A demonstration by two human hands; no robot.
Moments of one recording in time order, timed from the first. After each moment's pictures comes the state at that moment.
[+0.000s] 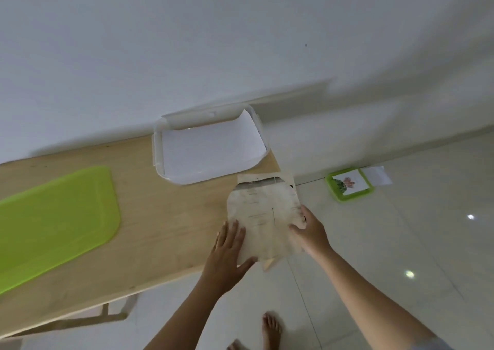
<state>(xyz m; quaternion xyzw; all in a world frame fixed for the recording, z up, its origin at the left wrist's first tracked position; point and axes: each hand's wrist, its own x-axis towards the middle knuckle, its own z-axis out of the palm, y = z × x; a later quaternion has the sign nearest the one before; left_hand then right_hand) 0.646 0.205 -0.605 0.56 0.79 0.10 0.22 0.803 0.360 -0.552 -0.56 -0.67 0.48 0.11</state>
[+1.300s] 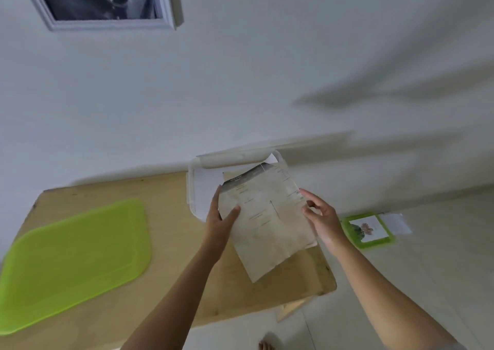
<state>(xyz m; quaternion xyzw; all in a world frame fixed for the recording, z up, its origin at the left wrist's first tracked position) 0.532 0.266 -0.489 0.22 0.59 0.69 0.36 0.715 0.413 -0.470 -0.39 -0.66 0.58 0.28</state>
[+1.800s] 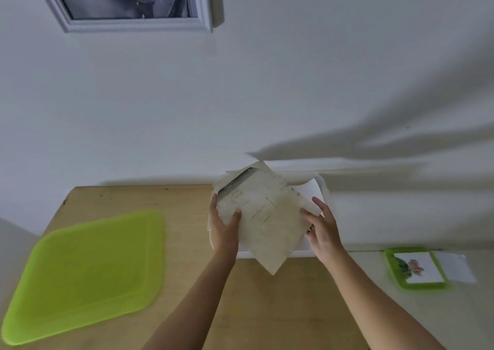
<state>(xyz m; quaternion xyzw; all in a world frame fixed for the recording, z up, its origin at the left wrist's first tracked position) 0.447 0.328 -0.527 0.04 0.70 0.68 0.20 0.578 0.480 -0.500 -0.43 -0.38 0.78 0.26</state>
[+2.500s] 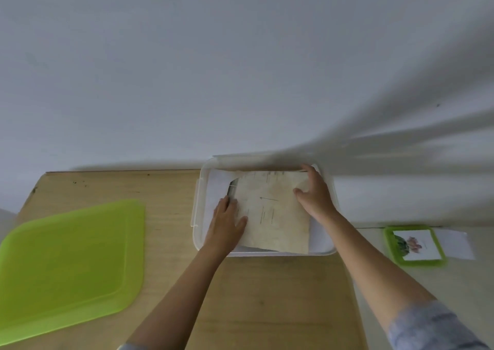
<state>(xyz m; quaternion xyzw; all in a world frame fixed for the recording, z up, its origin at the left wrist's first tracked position) 0.430 0.358 -0.564 0.30 0.89 0.25 0.24 0.532 0.549 -0.532 -0.41 -0.79 0.44 0.09</state>
